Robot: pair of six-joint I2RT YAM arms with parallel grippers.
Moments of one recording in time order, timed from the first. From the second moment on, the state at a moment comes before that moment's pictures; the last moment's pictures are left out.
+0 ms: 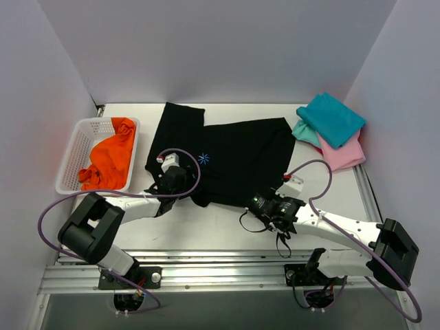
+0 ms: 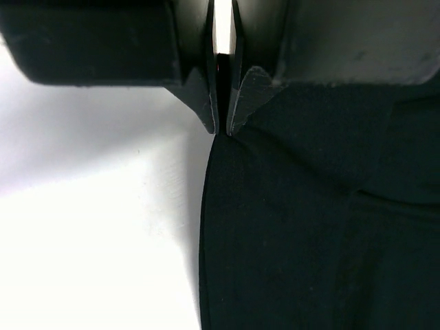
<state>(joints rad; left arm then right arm) -0.58 1.54 0.61 0.23 -0.24 -0.80 0.95 1.20 0.67 -0.72 0.84 1.36</state>
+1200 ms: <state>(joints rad) -0.31 1.55 1.18 -0.26 -0.25 -0.64 1.14 0.87 0.70 -1.26 0.77 1.75</state>
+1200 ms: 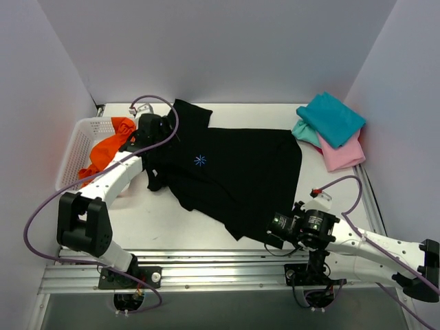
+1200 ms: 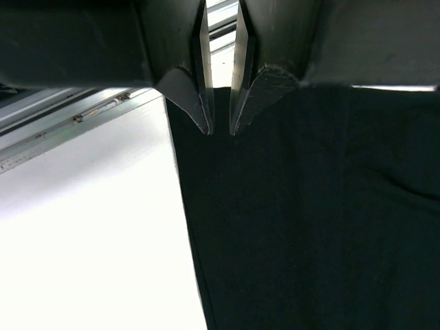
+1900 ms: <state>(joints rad) -0.27 1.80 1.28 -0.22 0.04 -0.57 0.59 1.41 0.92 -0.30 0.61 0.91</state>
